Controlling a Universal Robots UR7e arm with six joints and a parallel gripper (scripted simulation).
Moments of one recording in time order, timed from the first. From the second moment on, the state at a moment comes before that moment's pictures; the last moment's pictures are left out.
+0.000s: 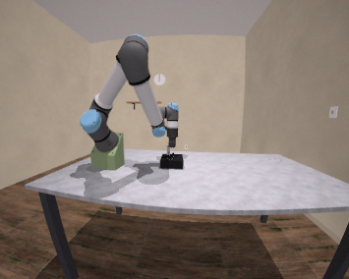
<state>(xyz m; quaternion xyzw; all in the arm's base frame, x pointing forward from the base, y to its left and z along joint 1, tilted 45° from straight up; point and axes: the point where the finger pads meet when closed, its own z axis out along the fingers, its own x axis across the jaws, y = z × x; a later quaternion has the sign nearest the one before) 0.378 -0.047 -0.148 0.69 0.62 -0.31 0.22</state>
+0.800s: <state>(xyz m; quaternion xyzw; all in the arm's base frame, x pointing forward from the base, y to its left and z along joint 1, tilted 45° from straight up) 0.374 -0.047 -0.146 0.69 0.62 -0.31 0.22</state>
